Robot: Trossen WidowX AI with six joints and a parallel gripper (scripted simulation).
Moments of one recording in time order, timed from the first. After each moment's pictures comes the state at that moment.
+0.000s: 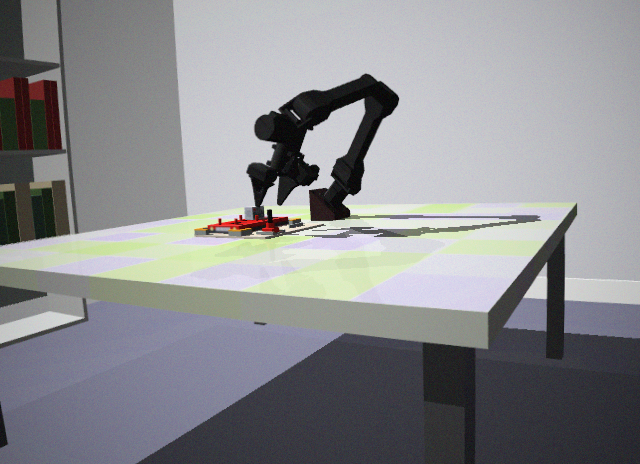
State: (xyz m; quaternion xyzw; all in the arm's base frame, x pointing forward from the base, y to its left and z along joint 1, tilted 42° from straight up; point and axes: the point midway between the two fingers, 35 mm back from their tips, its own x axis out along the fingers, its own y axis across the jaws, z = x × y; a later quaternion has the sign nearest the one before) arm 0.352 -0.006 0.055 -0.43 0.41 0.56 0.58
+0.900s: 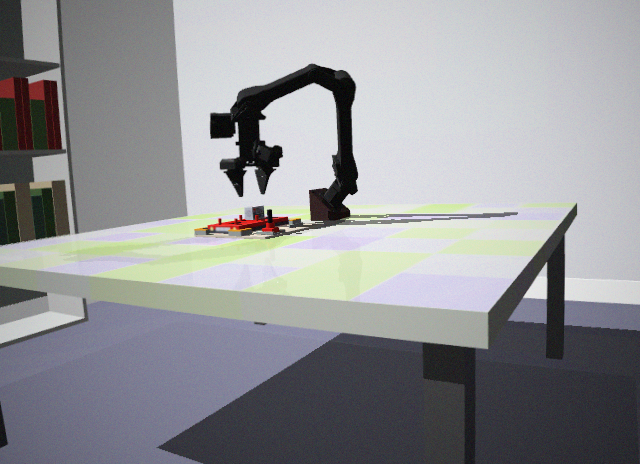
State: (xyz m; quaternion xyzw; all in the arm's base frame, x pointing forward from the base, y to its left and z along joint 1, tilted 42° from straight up) arm 0.248 -0.127 -0.022 -0.28 0.31 0.64 0.65
